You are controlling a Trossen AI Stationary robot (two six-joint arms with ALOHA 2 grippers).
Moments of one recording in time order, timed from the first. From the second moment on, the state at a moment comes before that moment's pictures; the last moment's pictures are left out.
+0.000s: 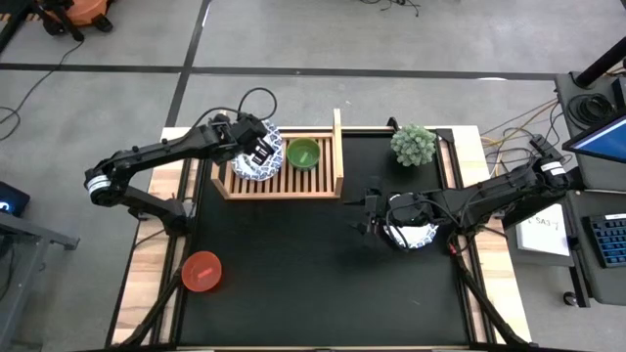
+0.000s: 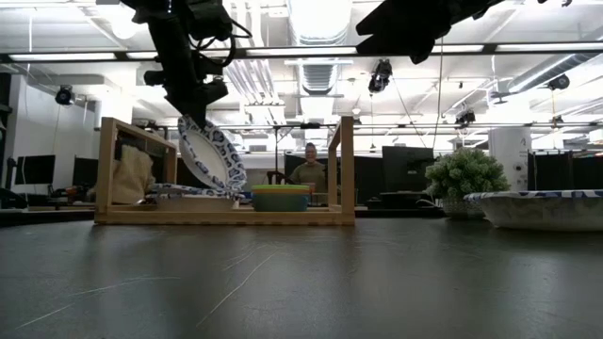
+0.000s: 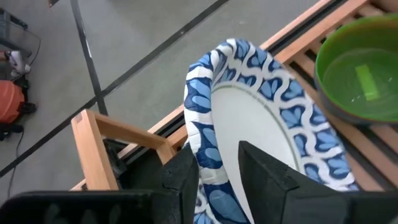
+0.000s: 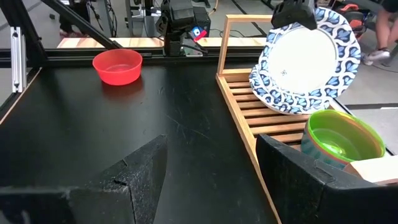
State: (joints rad) left arm 0.49 1.34 1.13 -0.81 -0.62 -0.24; right arm 0.21 1.23 0.80 0.08 0.34 0.08
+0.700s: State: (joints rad) left arm 0.49 1.34 1.13 -0.88 -0.70 -0.18; right arm 0.21 1.23 0.80 0.09 0.34 0.12
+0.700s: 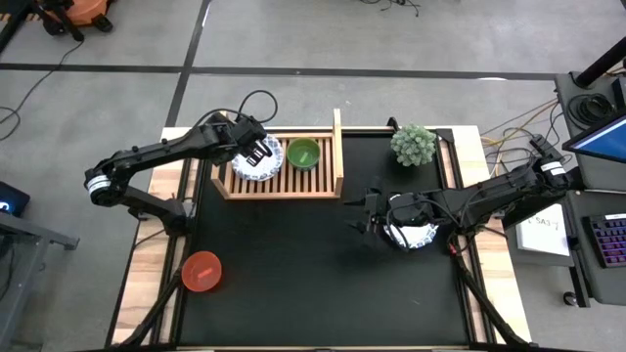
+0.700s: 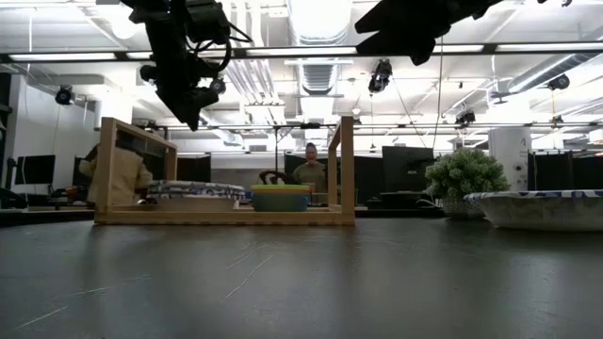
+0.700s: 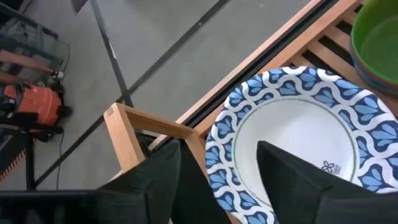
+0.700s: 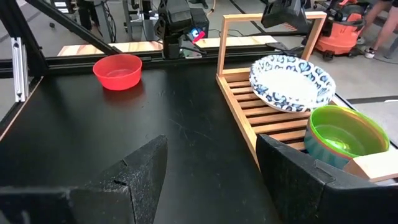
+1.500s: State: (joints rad) left arm 0.01 1.22 1.13 -0.78 -0.50 -0.24; right arm 0.21 1.23 0.80 0.01 0.22 0.59
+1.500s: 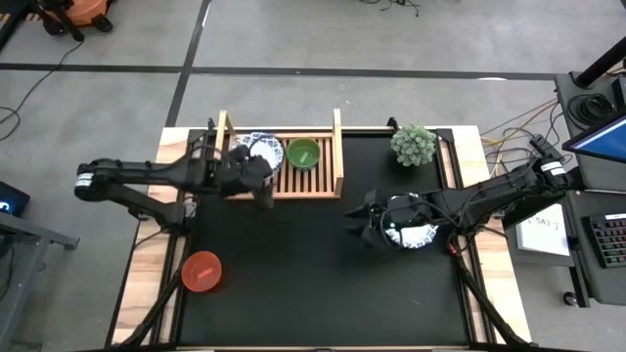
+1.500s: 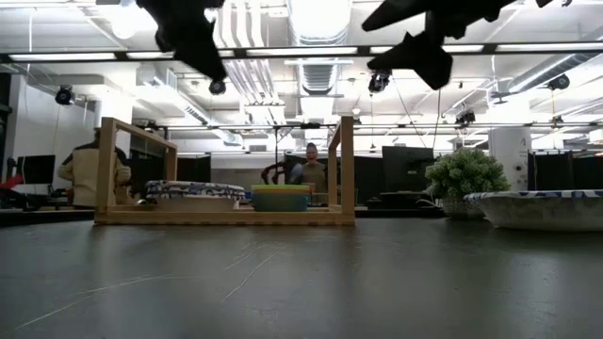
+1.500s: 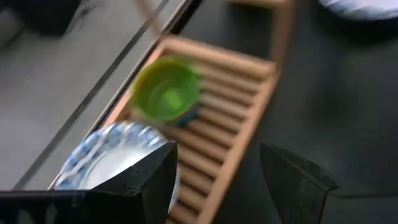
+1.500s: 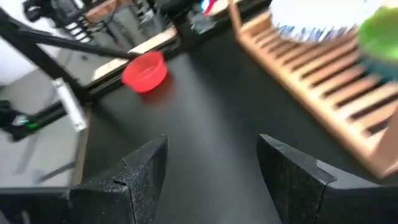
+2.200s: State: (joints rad) left arm -0.13 1.24 1.13 -0.70 -0.54 -0.19; right arm 0.27 1.24 0.80 -0.34 0.00 1.04
